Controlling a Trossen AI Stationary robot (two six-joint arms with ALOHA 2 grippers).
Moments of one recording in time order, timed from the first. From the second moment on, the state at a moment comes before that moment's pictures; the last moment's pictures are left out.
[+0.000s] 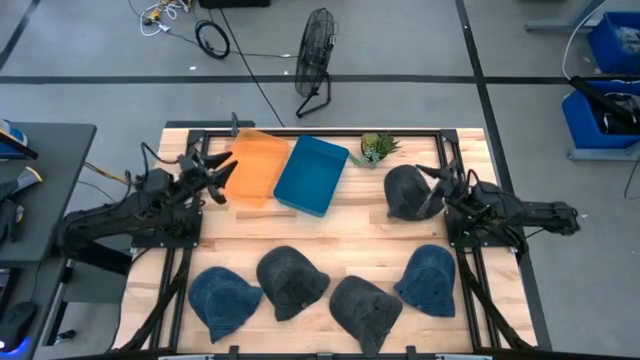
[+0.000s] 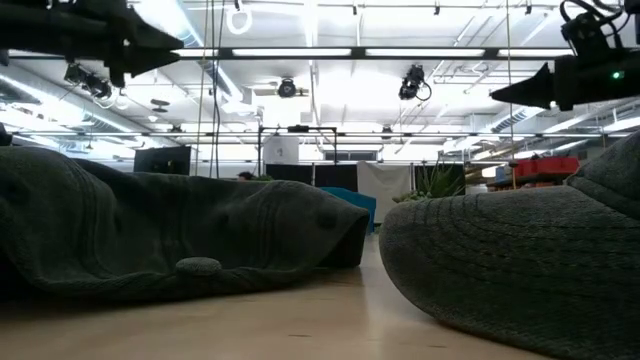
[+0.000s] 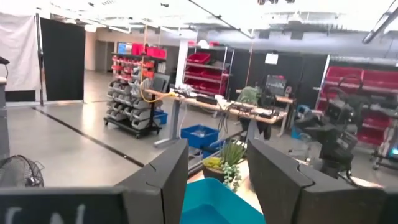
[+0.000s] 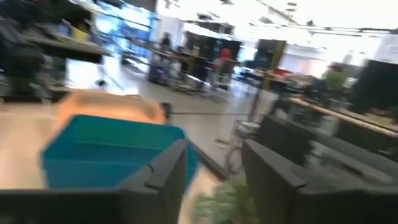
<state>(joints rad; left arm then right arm) 0.27 0.24 0.26 0.16 -0.34 -0.08 -0.03 0.00 0.08 -0.02 0.58 -0.29</state>
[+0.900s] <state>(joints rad) 0.51 0.69 0.53 -0.02 -0.36 -0.06 -0.21 0.96 0.75 -0.72 0.29 0.21</state>
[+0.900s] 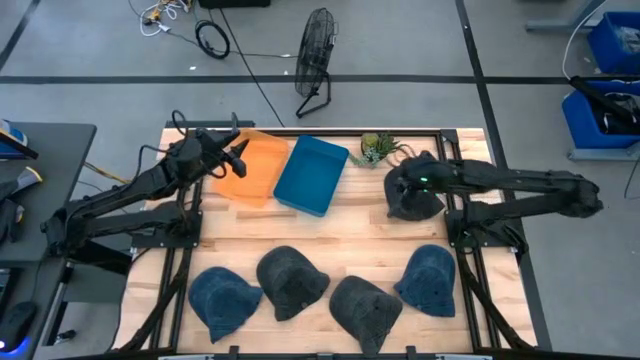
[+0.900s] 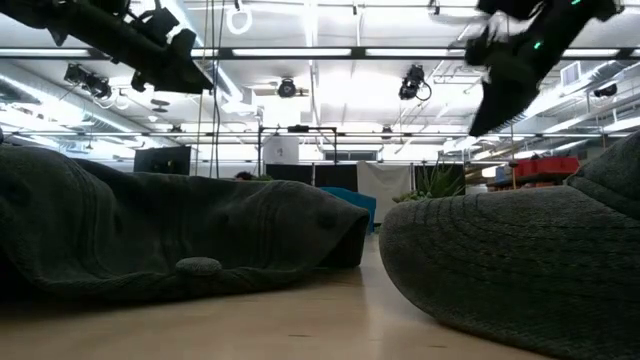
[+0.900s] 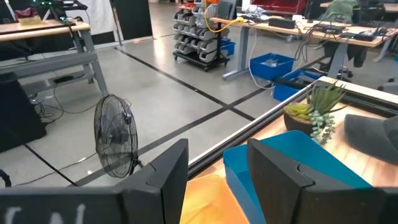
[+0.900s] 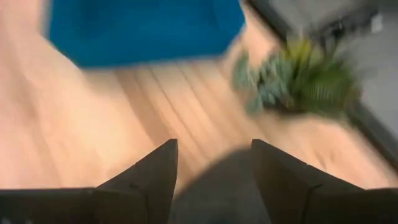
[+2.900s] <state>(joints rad) 0.51 0.69 0.53 -0.02 -0.36 0.01 -0.39 1.59 1.53 -0.80 -0.05 0.02</state>
